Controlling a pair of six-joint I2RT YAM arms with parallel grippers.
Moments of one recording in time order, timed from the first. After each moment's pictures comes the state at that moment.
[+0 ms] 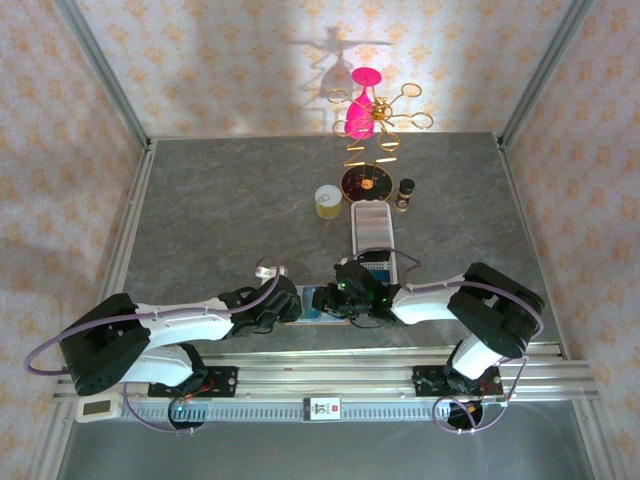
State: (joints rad) left arm -0.89 1.29 0.43 -0.12 -0.18 -0.96; right arm 0.94 1.58 0.55 0.28 -0.24 1.13
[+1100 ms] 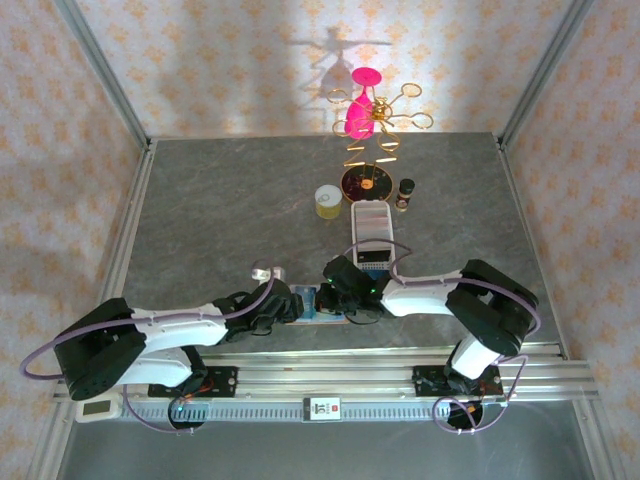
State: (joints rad) left arm -0.89 1.25 0.35 0.02 -0.16 -0.99; right arm 0.97 1.62 0.69 0.03 -0.16 1.01
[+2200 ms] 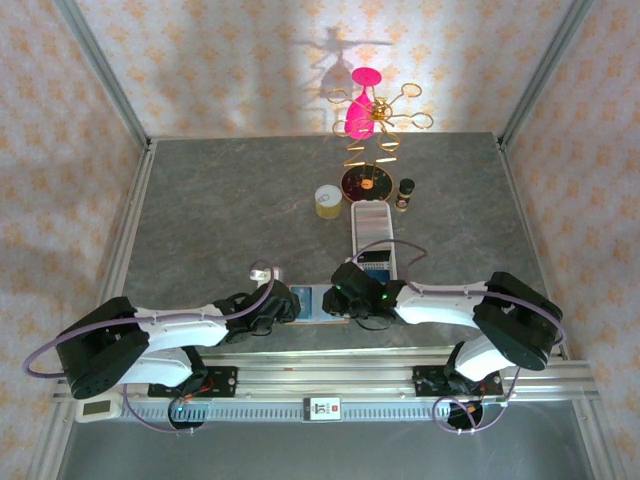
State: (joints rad) left arm -0.89 1.28 0.34 0.04 -0.19 -1.01; right arm 0.99 1.47 0.62 -0.09 -0.03 1.04
